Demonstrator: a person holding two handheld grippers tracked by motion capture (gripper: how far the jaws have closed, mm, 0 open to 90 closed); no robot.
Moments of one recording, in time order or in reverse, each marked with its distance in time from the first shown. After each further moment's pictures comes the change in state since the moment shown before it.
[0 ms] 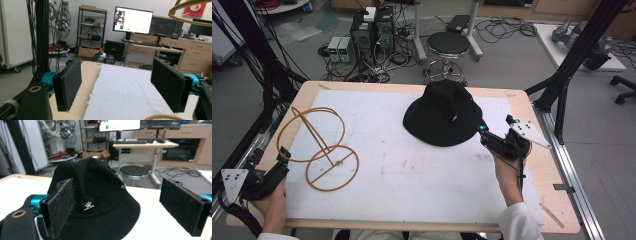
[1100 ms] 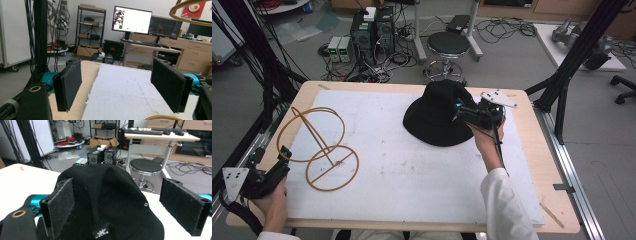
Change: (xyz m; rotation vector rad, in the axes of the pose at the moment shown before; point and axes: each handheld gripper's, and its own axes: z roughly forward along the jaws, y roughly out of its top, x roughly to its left) left arm 0.000 -0.001 0.003 0.002 -0.006 -0.013; right arm 0.029 0.029 0.087 0.109 0.062 -0.067
